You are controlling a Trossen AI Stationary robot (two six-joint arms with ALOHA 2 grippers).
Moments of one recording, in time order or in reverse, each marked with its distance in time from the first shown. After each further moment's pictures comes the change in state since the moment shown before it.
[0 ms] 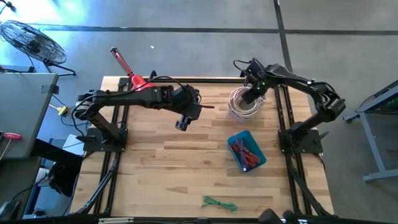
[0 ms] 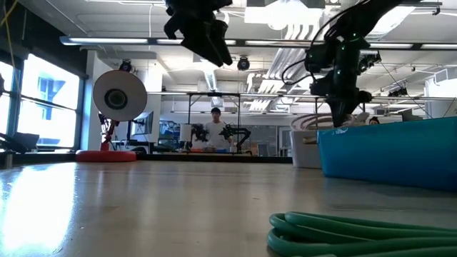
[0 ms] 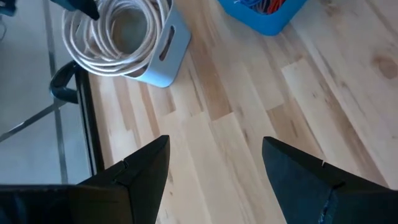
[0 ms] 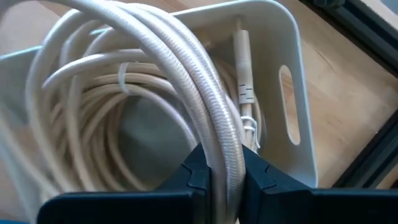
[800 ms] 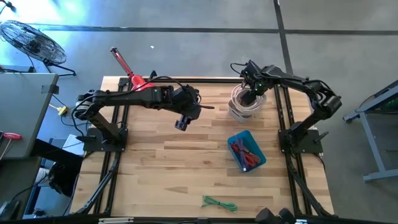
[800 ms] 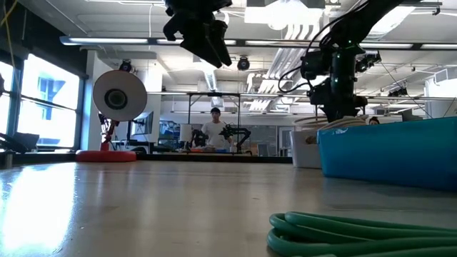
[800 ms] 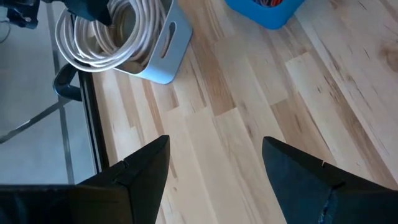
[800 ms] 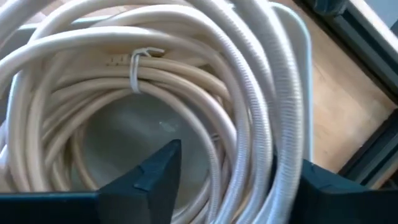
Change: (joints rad) left arm 0.000 0.000 0.000 -0.007 -0.021 0.015; right arm 0.006 0.051 -0.006 0.043 0.054 -0.053
